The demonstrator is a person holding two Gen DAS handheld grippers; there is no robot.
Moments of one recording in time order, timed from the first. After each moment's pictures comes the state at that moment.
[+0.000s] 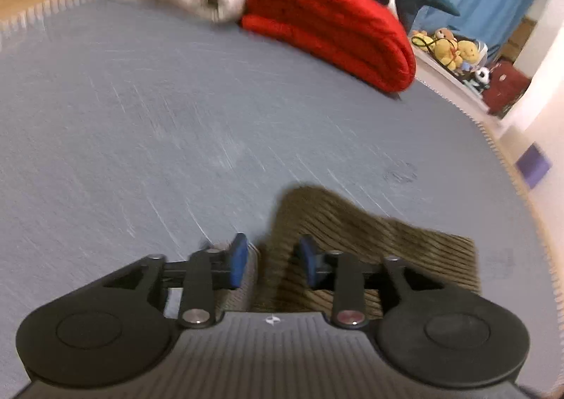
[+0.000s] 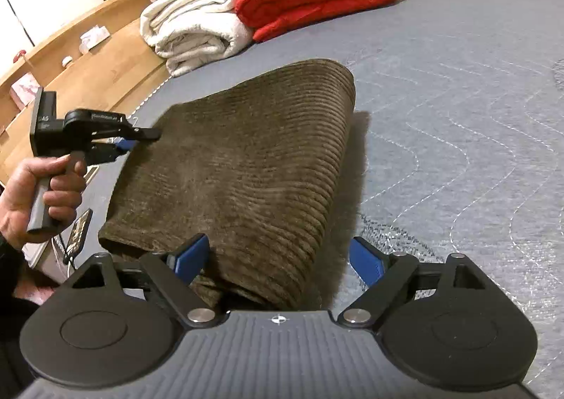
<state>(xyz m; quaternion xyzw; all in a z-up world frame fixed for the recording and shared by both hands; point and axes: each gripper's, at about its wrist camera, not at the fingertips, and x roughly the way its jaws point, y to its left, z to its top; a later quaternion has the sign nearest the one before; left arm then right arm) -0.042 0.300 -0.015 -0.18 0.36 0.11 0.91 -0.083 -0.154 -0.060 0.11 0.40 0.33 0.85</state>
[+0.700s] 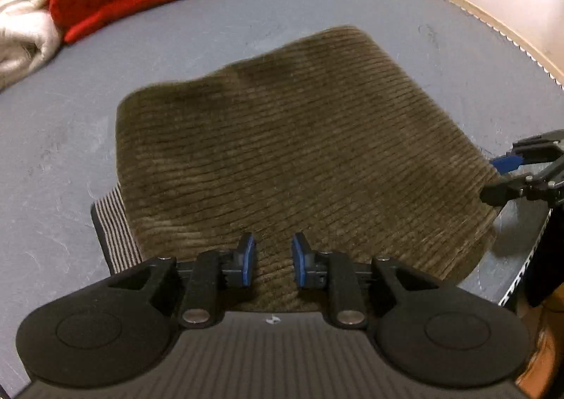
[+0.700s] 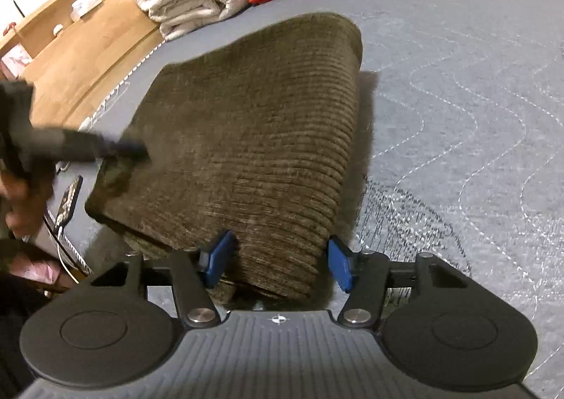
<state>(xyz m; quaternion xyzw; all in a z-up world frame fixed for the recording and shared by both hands) -0.089 0.203 -0.038 0.09 0.46 -0.13 0.87 -0.080 -0.140 -0.071 0.08 0.45 0.33 0.83</state>
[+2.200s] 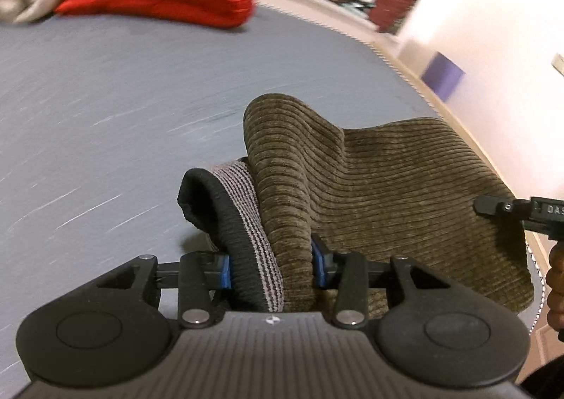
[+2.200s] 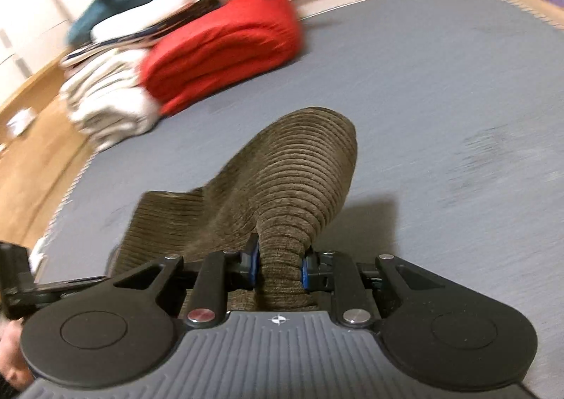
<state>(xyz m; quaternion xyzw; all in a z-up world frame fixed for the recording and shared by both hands) 0.055 0.072 -0.029 -0.12 0.39 -0.10 0.90 0.074 -0.272 0.003 0.15 0.39 0.20 0.89</state>
